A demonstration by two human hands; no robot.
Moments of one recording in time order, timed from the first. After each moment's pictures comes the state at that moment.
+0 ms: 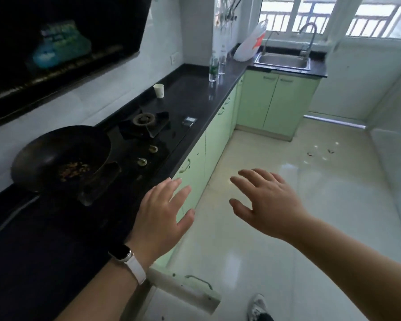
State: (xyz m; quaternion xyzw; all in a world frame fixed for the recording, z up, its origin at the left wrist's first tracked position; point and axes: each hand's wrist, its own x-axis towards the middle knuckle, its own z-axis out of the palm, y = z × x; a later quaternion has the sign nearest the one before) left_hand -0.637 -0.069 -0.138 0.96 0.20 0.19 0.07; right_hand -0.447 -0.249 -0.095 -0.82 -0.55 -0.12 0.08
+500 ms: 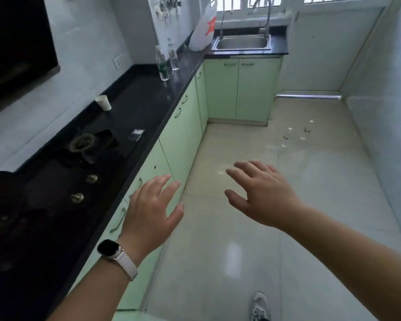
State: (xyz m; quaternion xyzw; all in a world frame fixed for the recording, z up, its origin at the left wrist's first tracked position) left_hand -0.399 -0.118 -0.137 0.97 0.17 0.16 0.05; right_hand -0.222 -0.323 -0.123 -0.86 -0.48 -0.09 0.12
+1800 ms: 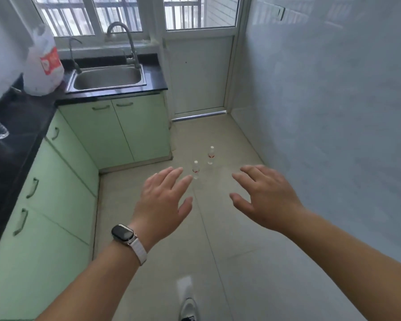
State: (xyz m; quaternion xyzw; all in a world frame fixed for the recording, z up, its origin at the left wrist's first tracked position) left_hand 0.209 -0.129 -0.150 0.97 -0.15 0.19 0.09; right_hand 0.231 -0.394 -0.117 -0.96 -0.22 -0.14 0.03
